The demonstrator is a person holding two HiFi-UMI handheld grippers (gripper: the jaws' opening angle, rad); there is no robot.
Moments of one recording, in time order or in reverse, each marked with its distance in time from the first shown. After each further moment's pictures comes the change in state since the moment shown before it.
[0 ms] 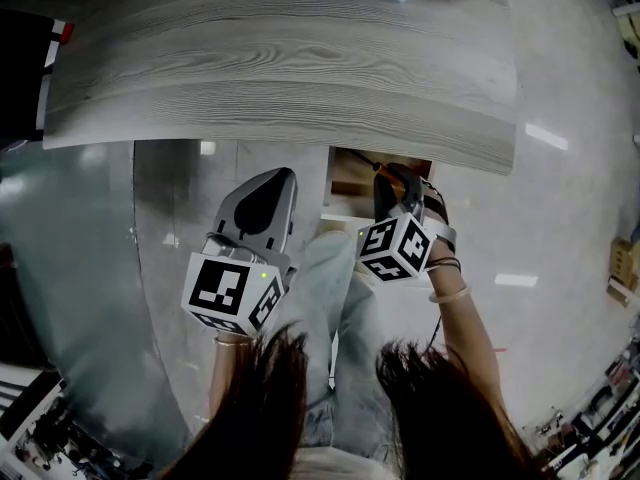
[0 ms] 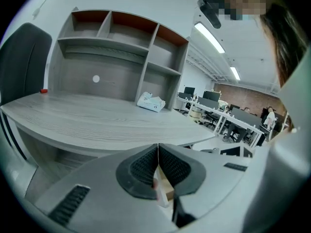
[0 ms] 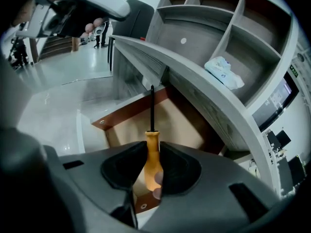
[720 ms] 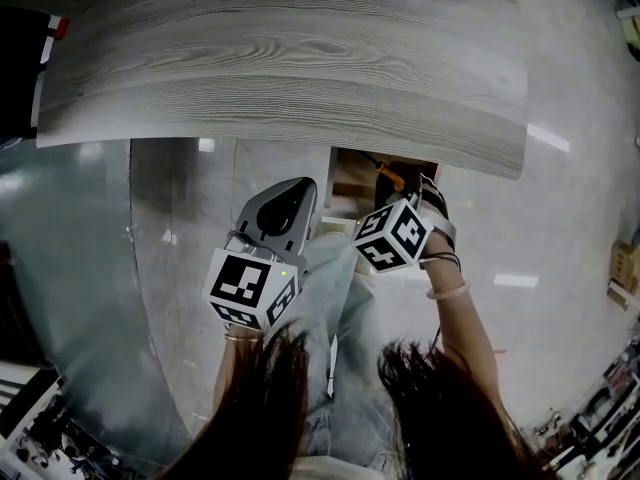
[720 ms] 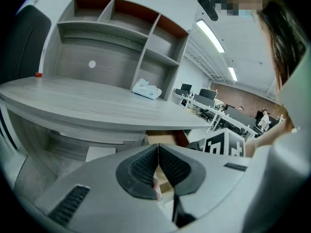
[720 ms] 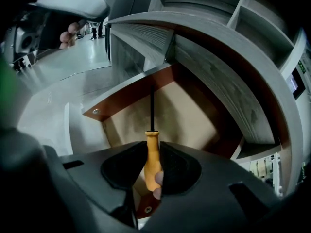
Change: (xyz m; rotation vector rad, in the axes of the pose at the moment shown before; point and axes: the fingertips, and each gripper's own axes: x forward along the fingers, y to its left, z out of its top) left arm 0.025 -0.012 -0.049 -0.032 0.051 -0.072; right arm 0.035 0.011 -0.023 0.014 0.133 0.052
